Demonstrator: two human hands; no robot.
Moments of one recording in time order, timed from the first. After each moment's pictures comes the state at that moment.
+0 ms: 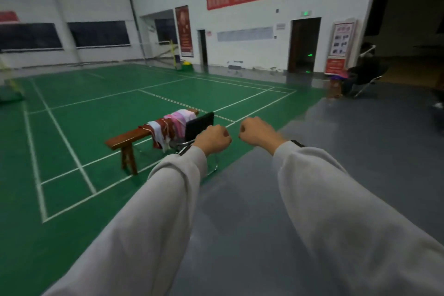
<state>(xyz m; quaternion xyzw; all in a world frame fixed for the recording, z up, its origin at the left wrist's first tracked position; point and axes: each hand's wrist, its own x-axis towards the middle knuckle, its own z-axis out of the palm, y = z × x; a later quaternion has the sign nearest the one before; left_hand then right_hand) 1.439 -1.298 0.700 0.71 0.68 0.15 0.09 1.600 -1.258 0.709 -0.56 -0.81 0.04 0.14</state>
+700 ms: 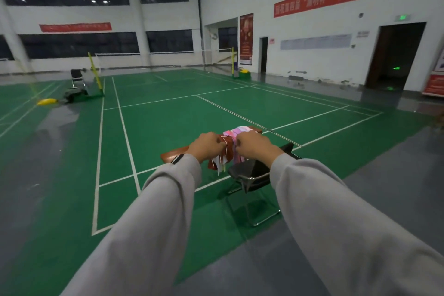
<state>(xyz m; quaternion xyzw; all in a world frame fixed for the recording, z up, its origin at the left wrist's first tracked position) 0.938 -0.973 0.713 0.58 0.78 0.22 0.08 1.091 -0.897 0.715 -0.41 -0.91 0.02 0.11</state>
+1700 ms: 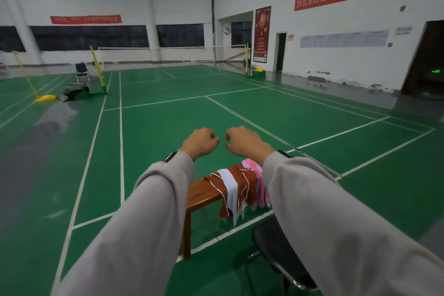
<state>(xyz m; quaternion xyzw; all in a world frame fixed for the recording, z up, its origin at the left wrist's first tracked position) 0.457 -0.345 0.711 0.54 0.81 0.23 0.05 0.605 -0.273 0.721 -0.38 -0.92 0.01 0.11</state>
